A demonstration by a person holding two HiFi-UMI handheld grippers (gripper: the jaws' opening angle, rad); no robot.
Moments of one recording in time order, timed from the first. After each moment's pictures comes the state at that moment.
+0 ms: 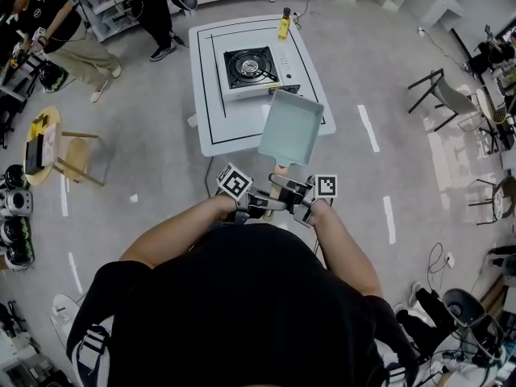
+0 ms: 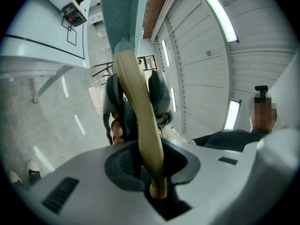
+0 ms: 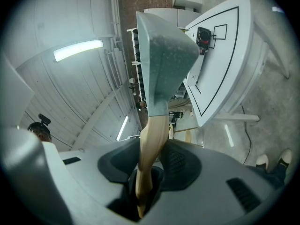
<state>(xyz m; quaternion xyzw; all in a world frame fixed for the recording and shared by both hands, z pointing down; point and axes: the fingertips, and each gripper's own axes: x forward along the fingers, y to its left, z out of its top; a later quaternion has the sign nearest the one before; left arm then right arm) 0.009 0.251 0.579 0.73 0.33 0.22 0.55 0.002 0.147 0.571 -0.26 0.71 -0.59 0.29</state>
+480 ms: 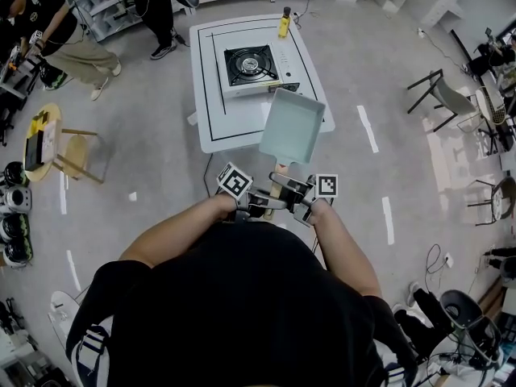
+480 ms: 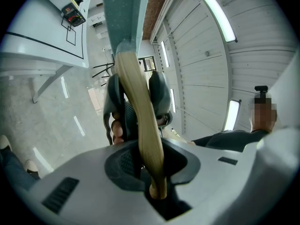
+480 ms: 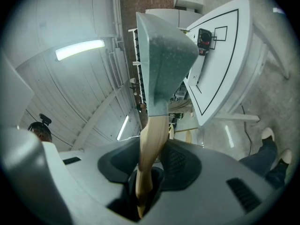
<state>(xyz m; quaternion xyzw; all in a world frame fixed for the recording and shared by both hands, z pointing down) 0.009 0.263 0.573 0.73 0.33 0.21 0.56 0.002 0.160 0.573 -0.27 0.71 -0.59 0.28</state>
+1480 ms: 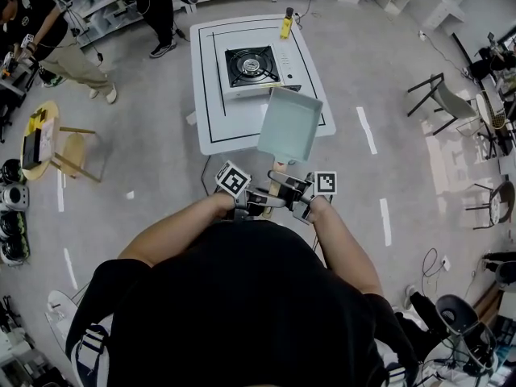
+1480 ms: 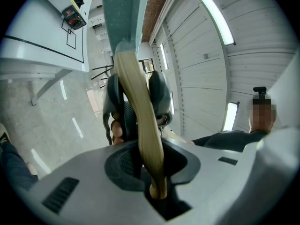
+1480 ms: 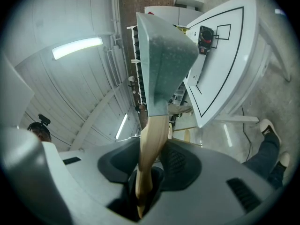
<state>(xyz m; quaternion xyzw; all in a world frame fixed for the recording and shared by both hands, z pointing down) 0.016 0.244 0.579 0.73 0.33 0.20 0.57 0.008 0.140 0.578 -0.26 0.71 -0.59 0.27</state>
